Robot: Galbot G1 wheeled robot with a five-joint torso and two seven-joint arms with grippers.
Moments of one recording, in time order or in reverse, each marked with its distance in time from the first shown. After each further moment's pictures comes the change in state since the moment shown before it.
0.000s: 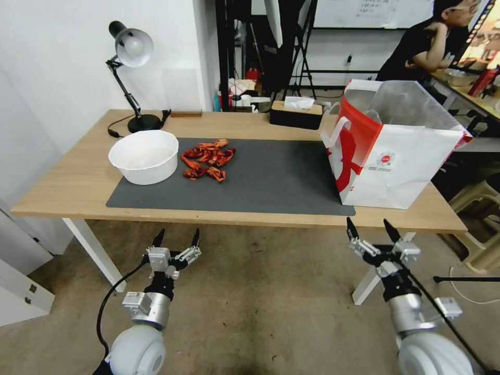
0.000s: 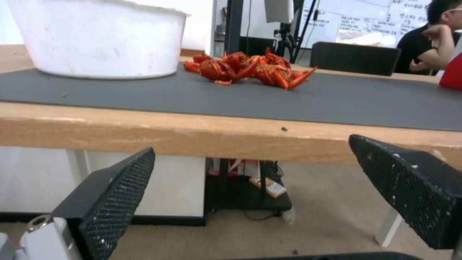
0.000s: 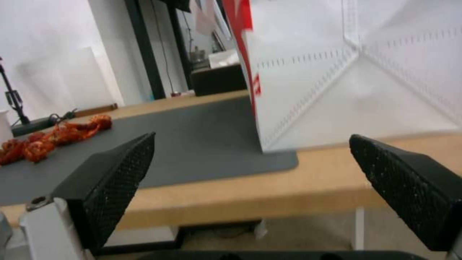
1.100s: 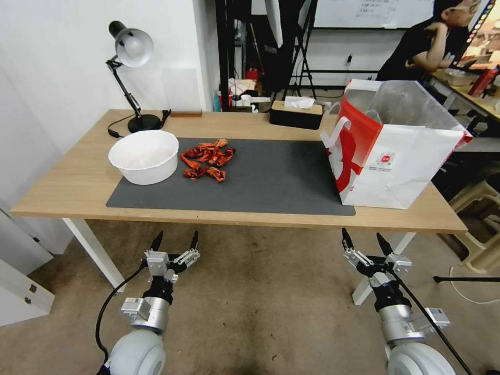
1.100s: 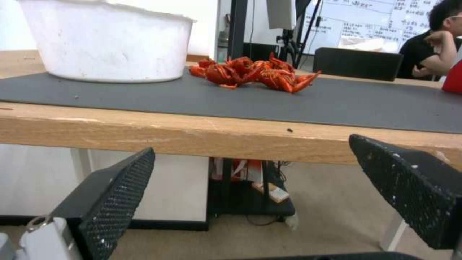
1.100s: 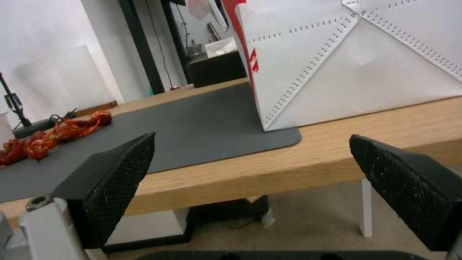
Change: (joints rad) left arm 0.013 -0.002 -0.004 0.009 0.009 -0.043 0.001; right arm 0.009 0.002 -0.019 -0.018 0.040 -0.003 -0.003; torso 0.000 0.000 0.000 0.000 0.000
